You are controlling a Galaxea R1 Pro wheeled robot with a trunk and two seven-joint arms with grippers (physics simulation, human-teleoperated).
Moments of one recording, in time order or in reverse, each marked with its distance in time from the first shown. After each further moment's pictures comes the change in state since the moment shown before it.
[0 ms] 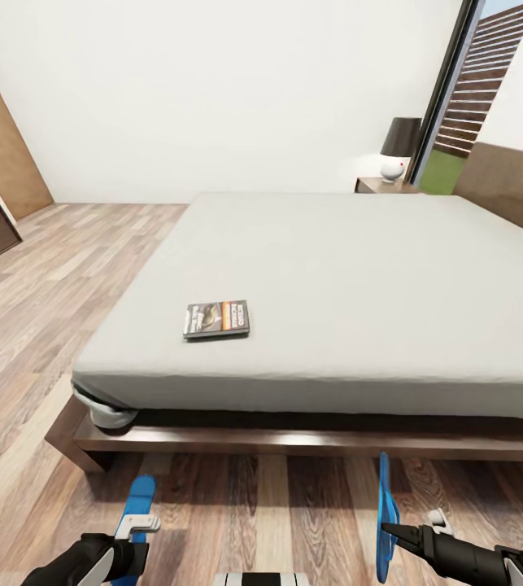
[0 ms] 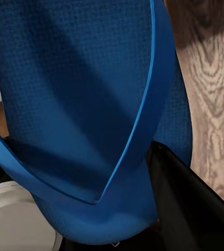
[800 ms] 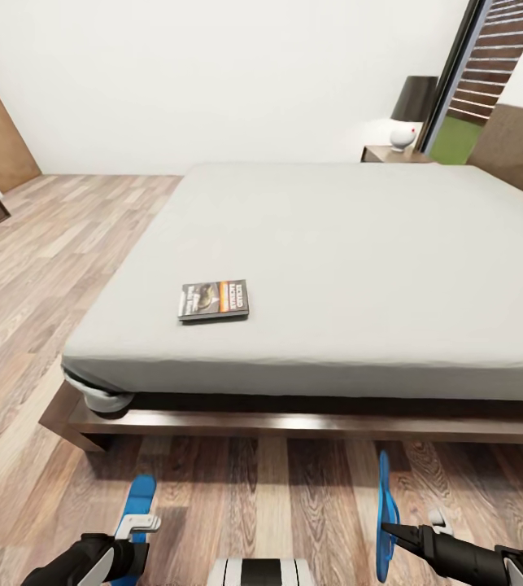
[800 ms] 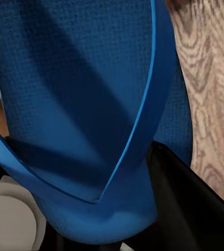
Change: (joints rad) left arm 0.000 0.000 0.000 0.000 0.000 0.001 0.000; right arm 0.000 0.000 0.000 0.000 0.001 -0.001 0.000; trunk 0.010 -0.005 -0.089
